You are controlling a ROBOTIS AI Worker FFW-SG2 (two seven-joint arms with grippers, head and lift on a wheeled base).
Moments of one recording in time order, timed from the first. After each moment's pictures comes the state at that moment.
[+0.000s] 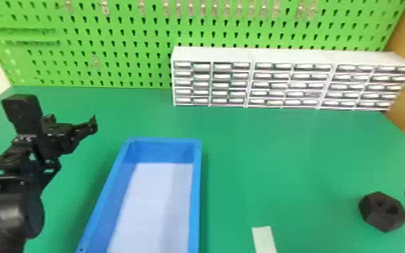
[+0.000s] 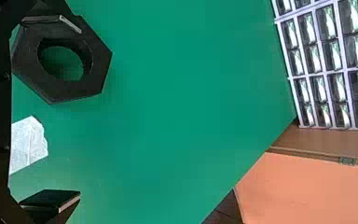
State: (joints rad) left arm -0.14 0.11 0.23 -1.70 0.06 0.38 -0.25; right arm -0.17 -0.23 -0.54 -1.97 -0.07 1.51 0.07
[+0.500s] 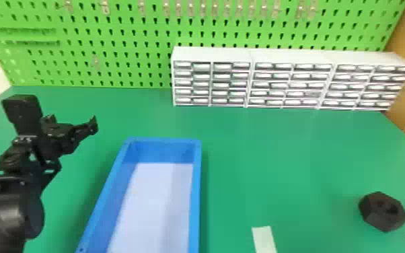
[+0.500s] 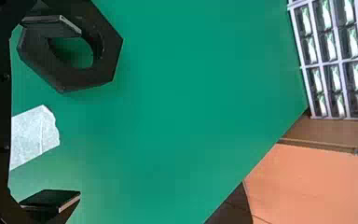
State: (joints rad) left arm -0.14 0.11 0.23 -1.70 0.07 0.38 -0.25; right arm -0.15 -0.22 -0.55 -1.96 -0.03 1.51 0.07
